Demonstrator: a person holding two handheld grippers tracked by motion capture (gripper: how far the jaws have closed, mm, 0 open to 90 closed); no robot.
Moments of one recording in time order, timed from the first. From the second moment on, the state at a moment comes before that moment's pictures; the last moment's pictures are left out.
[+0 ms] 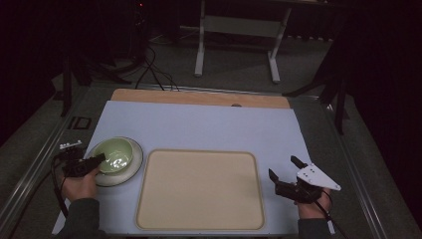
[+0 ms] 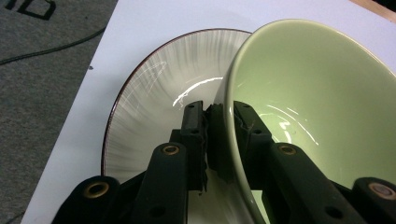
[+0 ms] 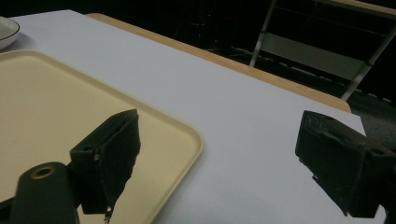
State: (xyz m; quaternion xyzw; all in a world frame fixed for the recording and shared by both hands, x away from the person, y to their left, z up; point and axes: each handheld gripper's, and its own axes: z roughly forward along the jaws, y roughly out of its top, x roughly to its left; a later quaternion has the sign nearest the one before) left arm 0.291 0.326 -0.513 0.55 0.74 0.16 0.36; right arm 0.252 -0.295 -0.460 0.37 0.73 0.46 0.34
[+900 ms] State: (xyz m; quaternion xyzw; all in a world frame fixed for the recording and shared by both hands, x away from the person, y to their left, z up) left arm 0.290 0.330 -0.514 0.54 0.73 0.13 0.39; right arm 0.252 -0.296 -0.460 0.37 0.73 0.47 0.34
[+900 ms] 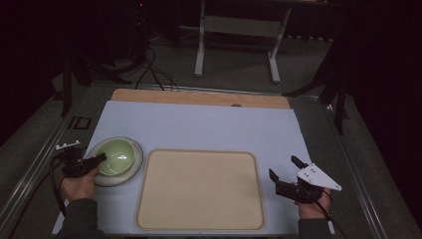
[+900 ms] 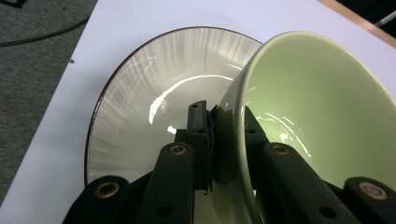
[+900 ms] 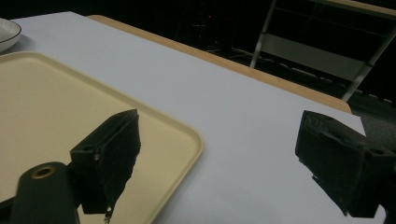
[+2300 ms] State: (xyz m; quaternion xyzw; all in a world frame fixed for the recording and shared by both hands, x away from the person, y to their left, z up) left arm 0.276 0.322 -0.491 0.53 0.70 0.14 0.47; right arm 0.252 -0.298 -0.459 0.37 0.73 0.47 0.34
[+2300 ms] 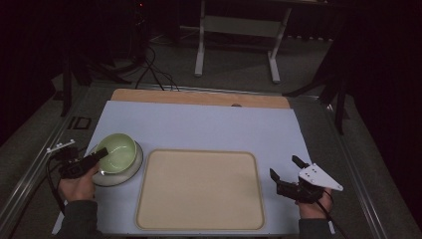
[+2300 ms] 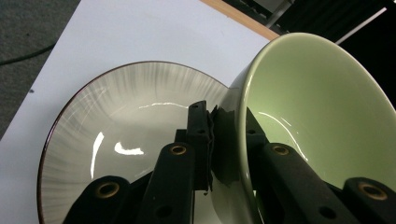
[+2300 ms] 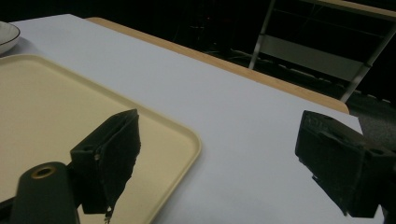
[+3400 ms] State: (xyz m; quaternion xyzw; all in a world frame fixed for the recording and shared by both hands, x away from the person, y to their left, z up) left arm 0.271 0.308 -0.466 0.53 0.66 0.15 0.51; right arm 0.252 -0.299 -0.459 0.37 0.73 0.47 0.34
